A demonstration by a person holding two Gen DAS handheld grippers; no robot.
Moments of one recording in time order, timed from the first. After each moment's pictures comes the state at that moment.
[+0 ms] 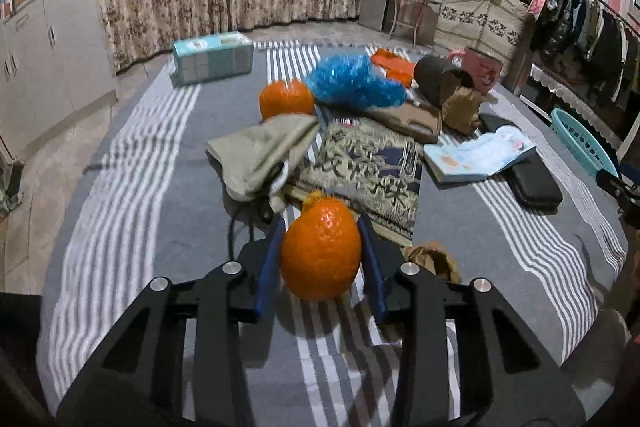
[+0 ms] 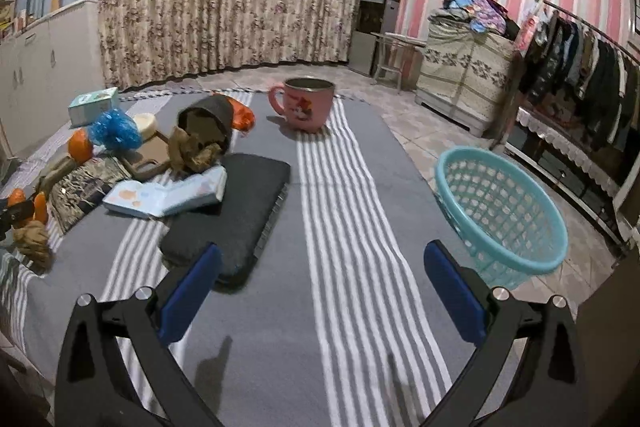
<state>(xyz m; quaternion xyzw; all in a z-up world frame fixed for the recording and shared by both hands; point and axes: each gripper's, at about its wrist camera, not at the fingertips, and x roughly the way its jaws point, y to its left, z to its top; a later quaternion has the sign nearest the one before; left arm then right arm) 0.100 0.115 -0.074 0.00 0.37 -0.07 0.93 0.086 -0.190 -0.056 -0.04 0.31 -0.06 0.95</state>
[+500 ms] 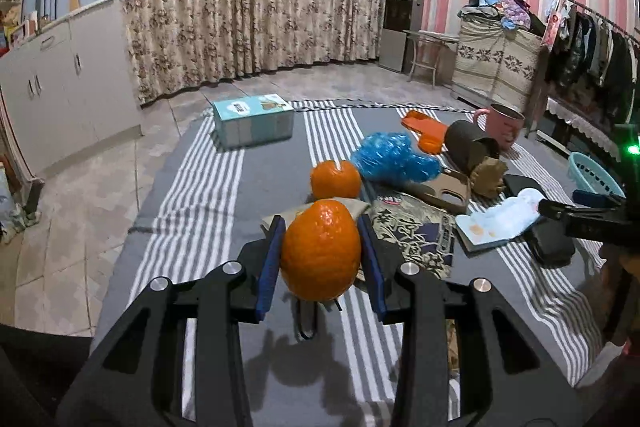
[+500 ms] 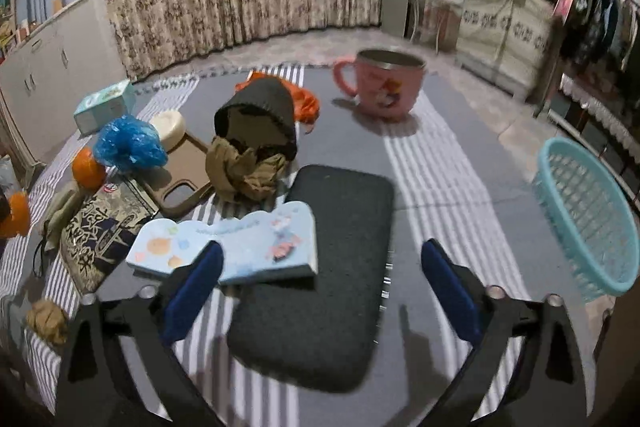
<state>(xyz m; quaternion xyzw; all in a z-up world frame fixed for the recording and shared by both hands) 0.113 0.147 -0.037 -0.01 0.31 -0.03 0.95 0.187 -0.136 -0.081 0.01 0.40 -0.01 0.92</state>
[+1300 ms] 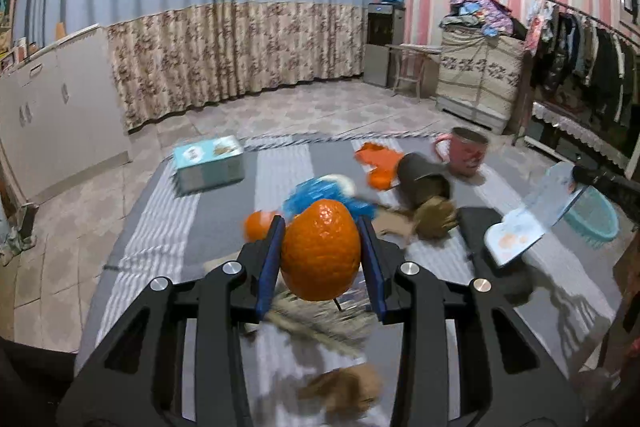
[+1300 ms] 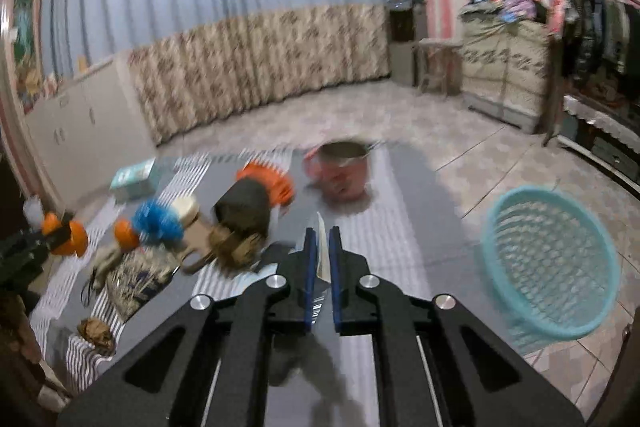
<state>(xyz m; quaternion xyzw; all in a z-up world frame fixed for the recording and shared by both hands) 0.115 0.071 0.006 0.01 0.27 -0.06 0.96 0.128 -0.242 0.011 0.07 0.27 0.02 0.96</state>
